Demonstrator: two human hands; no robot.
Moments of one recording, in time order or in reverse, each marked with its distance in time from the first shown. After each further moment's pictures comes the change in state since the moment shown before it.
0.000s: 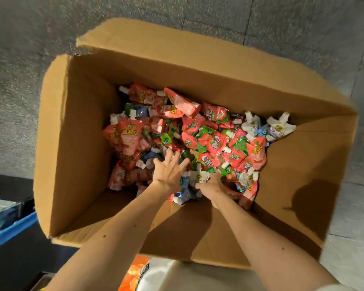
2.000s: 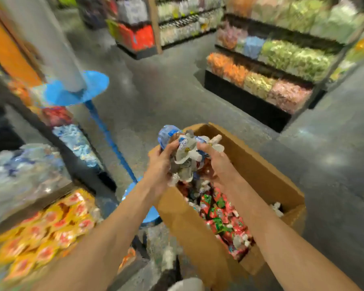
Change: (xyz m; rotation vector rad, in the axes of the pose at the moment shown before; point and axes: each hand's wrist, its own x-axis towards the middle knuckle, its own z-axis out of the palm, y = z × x) left_hand -0.389 0.114 -0.088 -2.442 1.544 -0.103; right_hand -0.382 0.015 -0.113 0.262 -0.771 -1.037
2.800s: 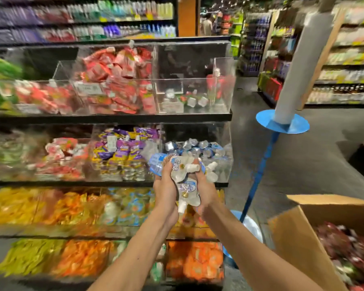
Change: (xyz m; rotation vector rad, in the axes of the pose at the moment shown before) left_hand -0.236 0.129 -0.341 -0.402 0.767 0.409; right_hand -0.143 0.208 0.412 0.002 -0.523 0.283
